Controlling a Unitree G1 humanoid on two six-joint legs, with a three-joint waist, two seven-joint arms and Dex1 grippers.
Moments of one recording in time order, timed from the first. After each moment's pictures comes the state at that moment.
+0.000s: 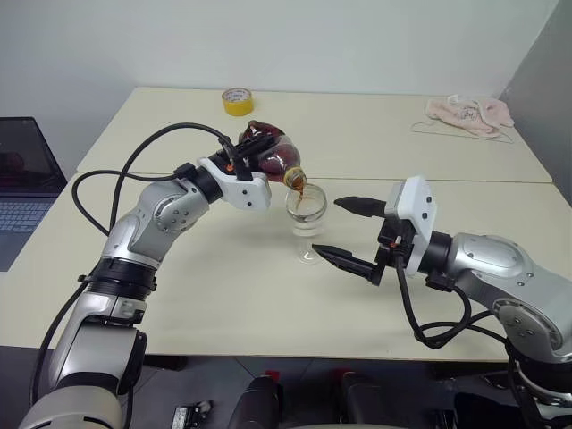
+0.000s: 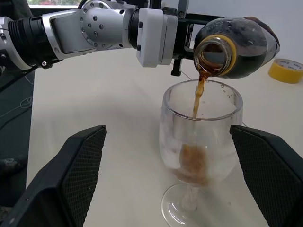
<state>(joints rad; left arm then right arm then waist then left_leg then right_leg) -0.75 0.65 -0.17 0.36 0.55 -0.62 -0.29 -0.40 -0.62 0.05 -0.74 0.70 0.83 0.53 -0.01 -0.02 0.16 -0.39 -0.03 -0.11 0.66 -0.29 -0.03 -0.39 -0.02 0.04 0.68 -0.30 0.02</state>
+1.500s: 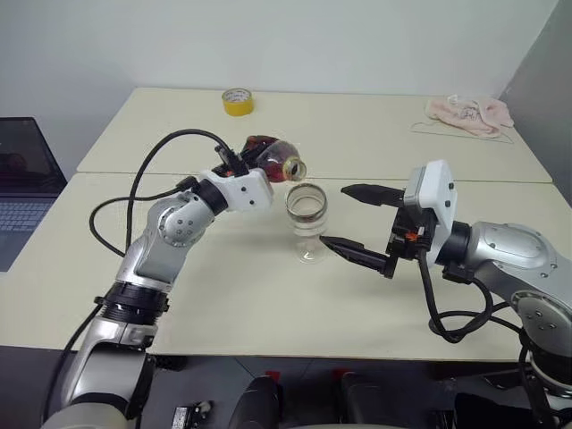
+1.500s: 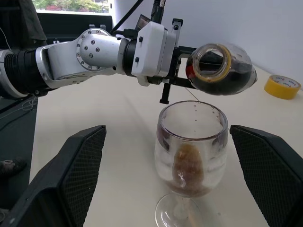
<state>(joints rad) -0.59 0.55 -0.11 0.12 0.30 -0.24 -0.41 -0.45 -0.66 -0.01 -0.74 0.77 0.83 0.56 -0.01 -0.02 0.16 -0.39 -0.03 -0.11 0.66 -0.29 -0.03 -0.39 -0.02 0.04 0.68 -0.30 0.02</state>
